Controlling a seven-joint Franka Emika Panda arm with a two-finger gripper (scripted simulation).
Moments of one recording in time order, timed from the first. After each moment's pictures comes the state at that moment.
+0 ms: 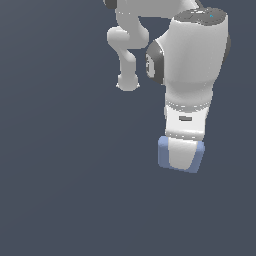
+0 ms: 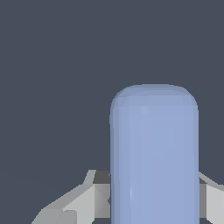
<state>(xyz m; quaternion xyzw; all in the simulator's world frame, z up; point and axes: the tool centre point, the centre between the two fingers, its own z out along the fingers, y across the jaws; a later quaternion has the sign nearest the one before) 0.116 0.146 0.283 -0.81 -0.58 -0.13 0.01</state>
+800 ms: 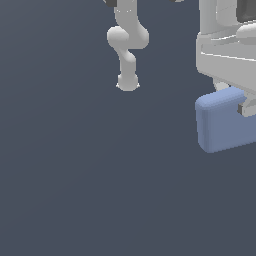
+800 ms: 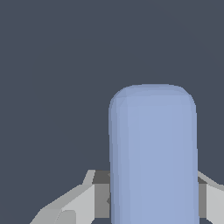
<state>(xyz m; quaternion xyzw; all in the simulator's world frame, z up) 0.131 0.179 0.459 -0.67 -0.70 -0.23 0.01</state>
